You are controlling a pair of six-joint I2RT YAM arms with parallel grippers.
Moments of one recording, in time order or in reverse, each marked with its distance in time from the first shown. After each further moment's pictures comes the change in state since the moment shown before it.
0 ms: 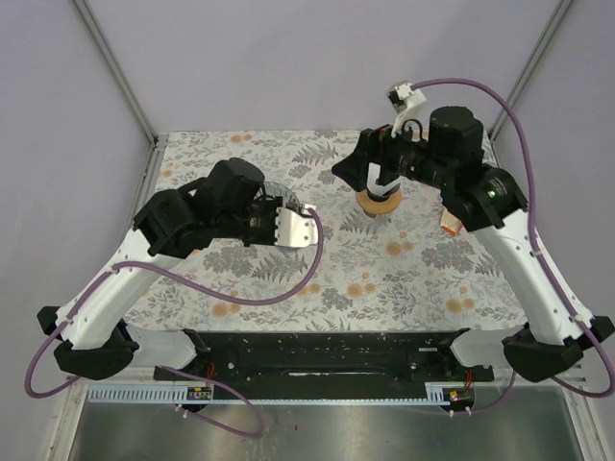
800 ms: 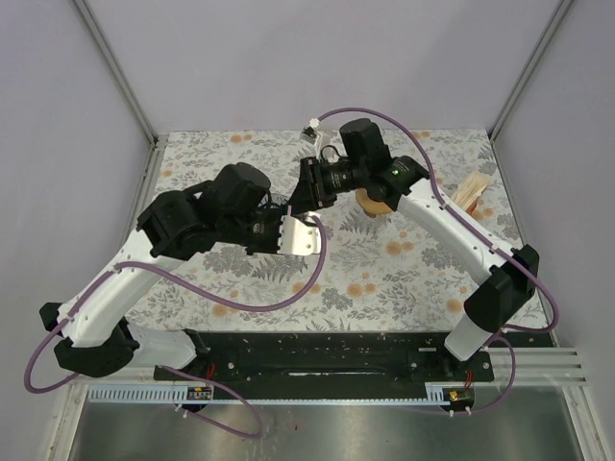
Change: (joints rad) left arm -0.081 0.010 0.013 -0.067 0.068 -0.047; right arm 0.118 0.378 -0.041 0.109 -0.496 0.220
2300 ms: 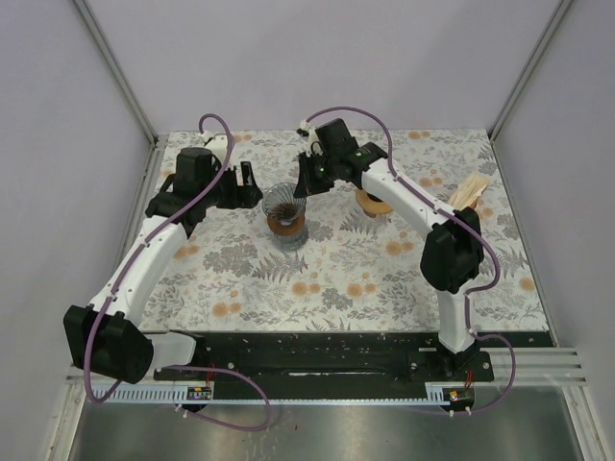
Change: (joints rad) left arm 0.688 -0.015 -0.567 0.750 -0.011 -1.043; right arm -0.048 0.363 0.221 -0.109 0.428 -0.152
